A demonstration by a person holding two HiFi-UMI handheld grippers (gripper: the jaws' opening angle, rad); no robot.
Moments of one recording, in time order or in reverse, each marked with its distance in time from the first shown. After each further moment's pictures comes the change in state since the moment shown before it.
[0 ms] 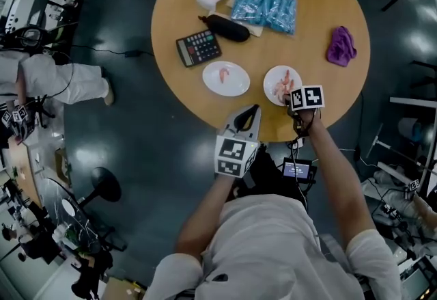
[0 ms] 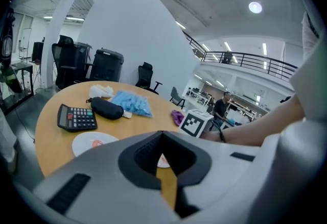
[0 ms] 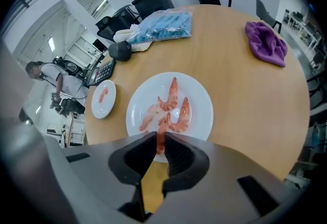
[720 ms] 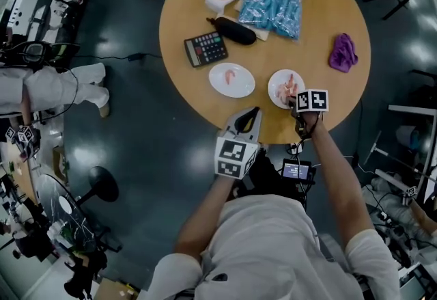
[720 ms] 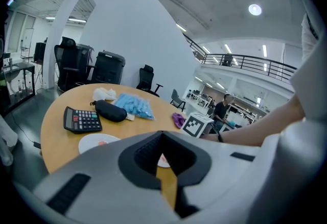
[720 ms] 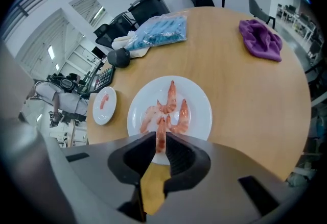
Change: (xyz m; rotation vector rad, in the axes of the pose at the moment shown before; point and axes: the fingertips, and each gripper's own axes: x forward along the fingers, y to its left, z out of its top) left arm -0.019 0.009 0.004 -0.008 -0.026 0.007; right arm 0.001 0.000 0.005 0.053 -0.052 0.024
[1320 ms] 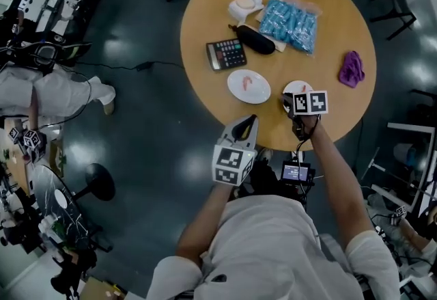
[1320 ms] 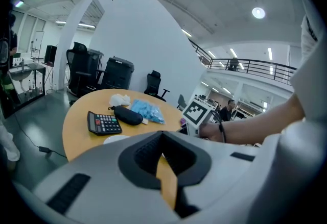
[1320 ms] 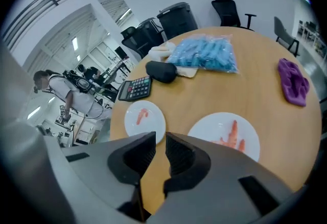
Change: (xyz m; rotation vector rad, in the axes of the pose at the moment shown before) left arm -0.058 0.043 0.007 -0.038 -0.055 0.064; right arm -0.015 0.117 0.049 -0.196 -0.094 0.097
